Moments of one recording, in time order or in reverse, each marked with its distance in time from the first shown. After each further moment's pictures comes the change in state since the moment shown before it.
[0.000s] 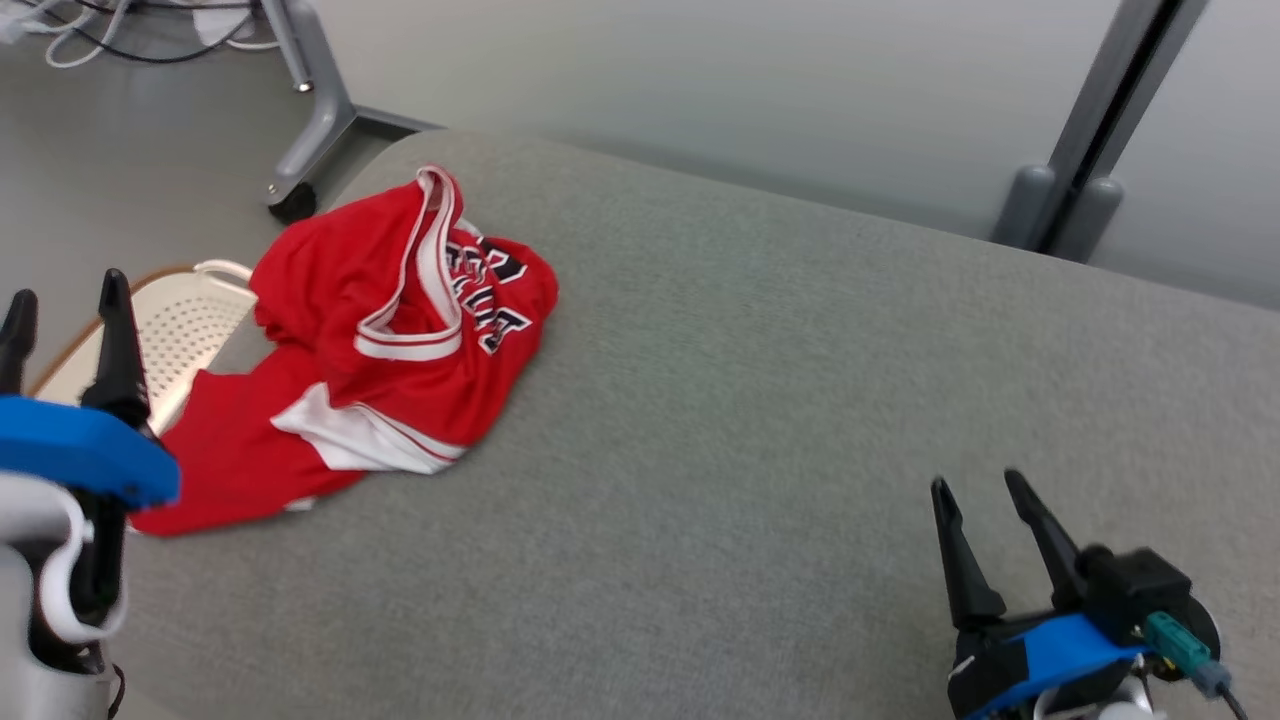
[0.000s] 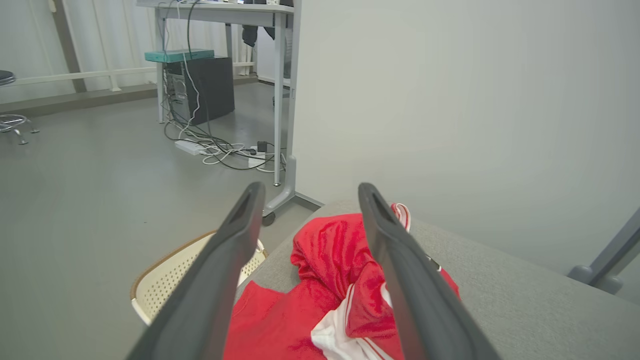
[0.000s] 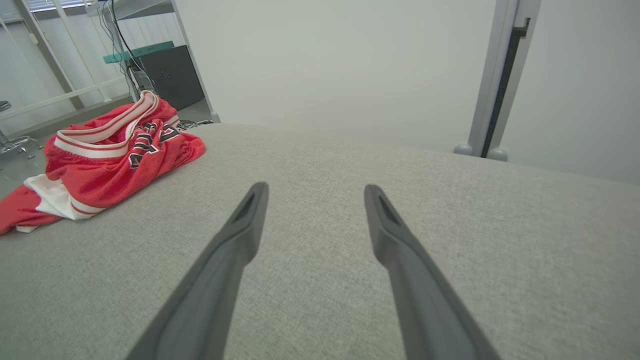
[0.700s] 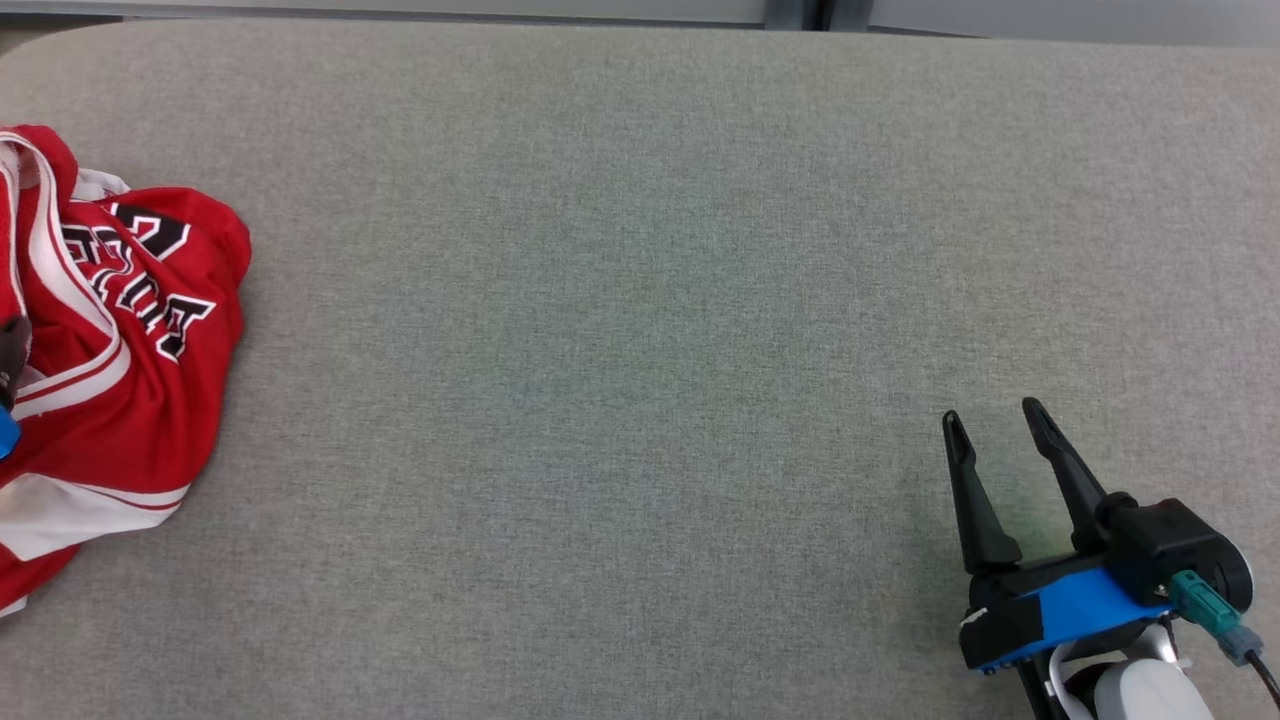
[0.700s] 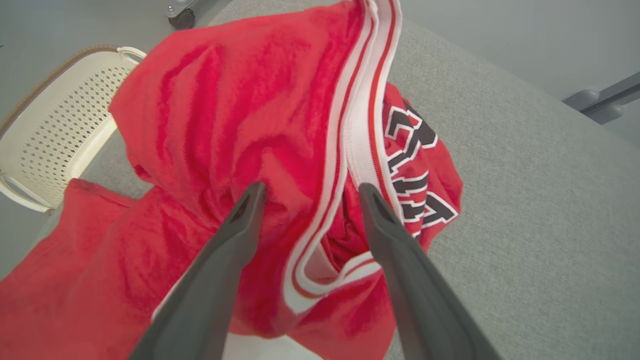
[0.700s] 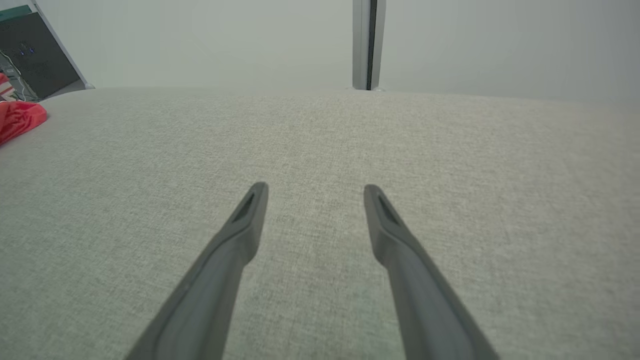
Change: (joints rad) left arm -0.200 0.174 0.064 0.274 -0.233 -0.020 0.510; right arm -0.044 0.000 -0.009 -0.129 -0.058 0.000 0.055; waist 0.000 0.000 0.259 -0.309
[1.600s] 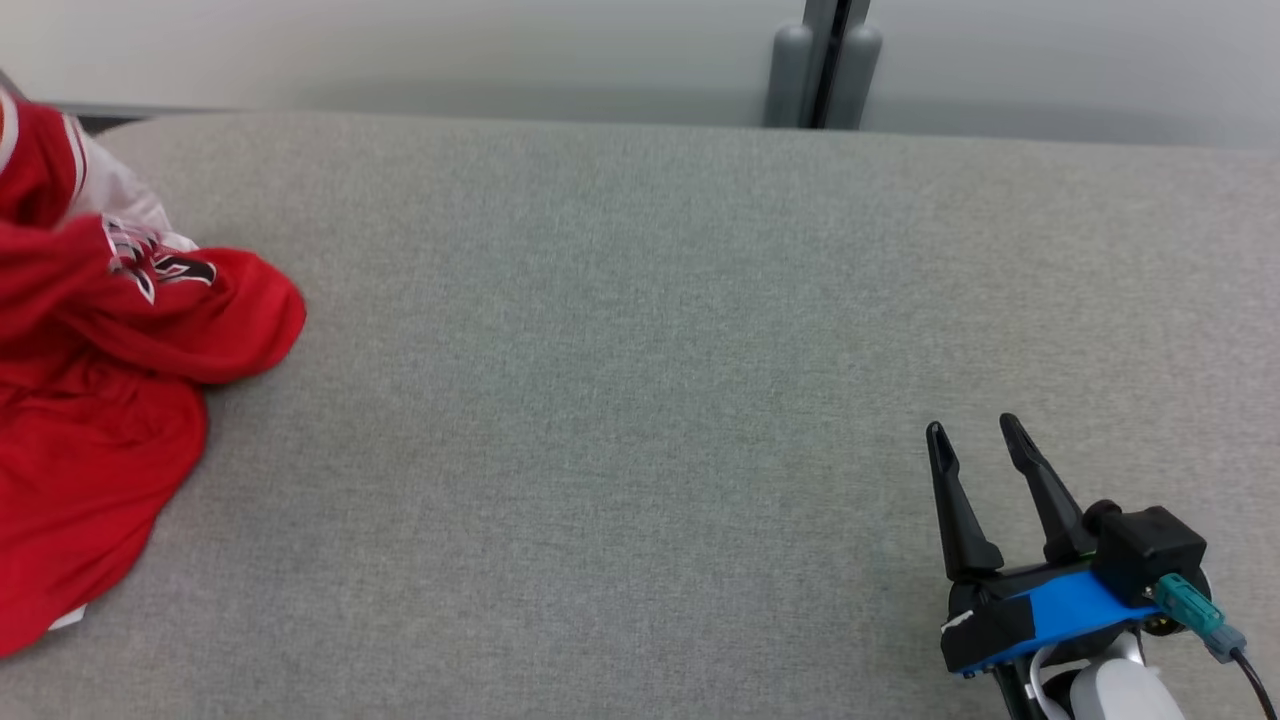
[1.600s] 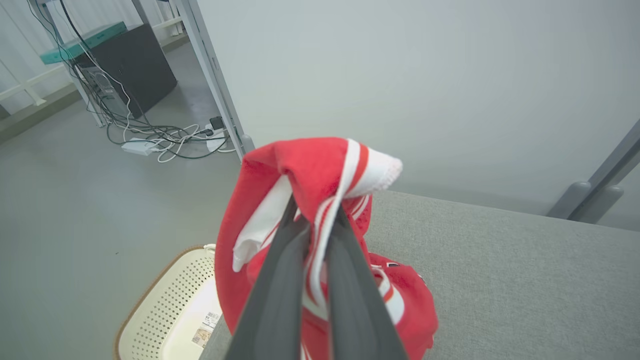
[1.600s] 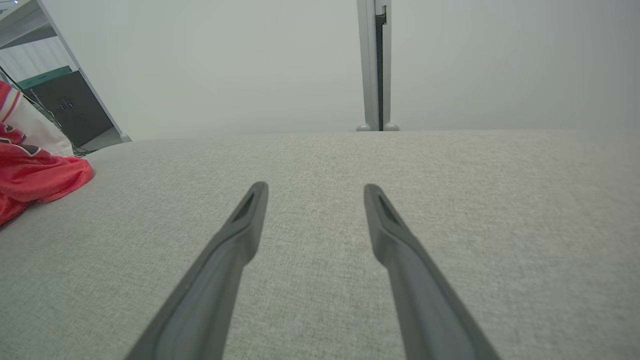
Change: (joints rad) left arm -0.160 0.111 -0.112 -0.059 0.199 -0.013 -0.170; right arm -0.033 0.001 0.028 0.108 0.104 0.000 -0.059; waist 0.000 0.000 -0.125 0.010
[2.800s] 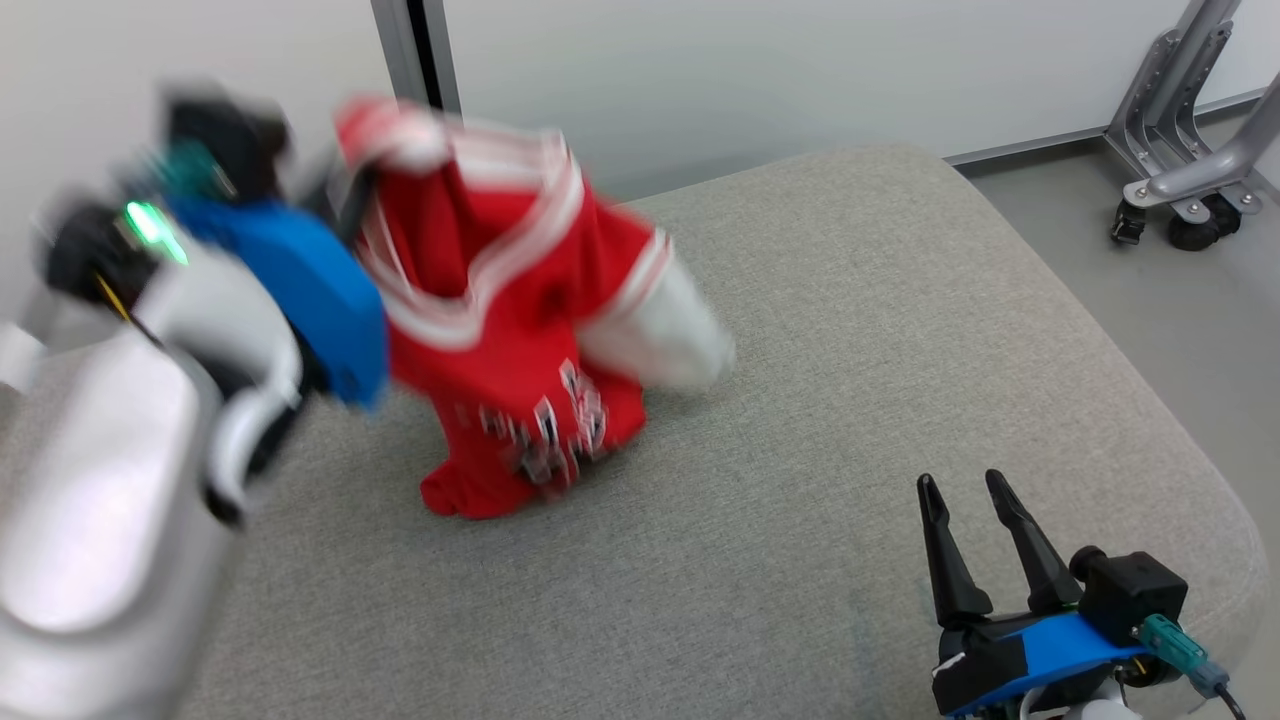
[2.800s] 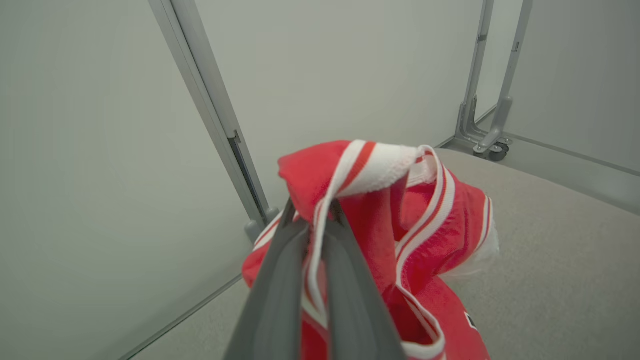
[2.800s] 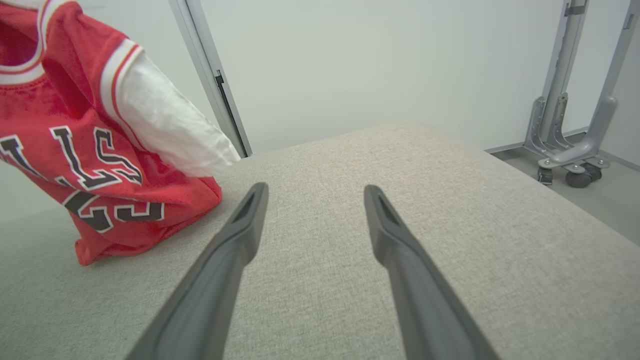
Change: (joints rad) left arm -0.088 -0.232 -0.382 -0.128 0.045 -0.122 -0.048; right arm 0.038 -0.001 0.028 0.094 0.073 0.000 -0.048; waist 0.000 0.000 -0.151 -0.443
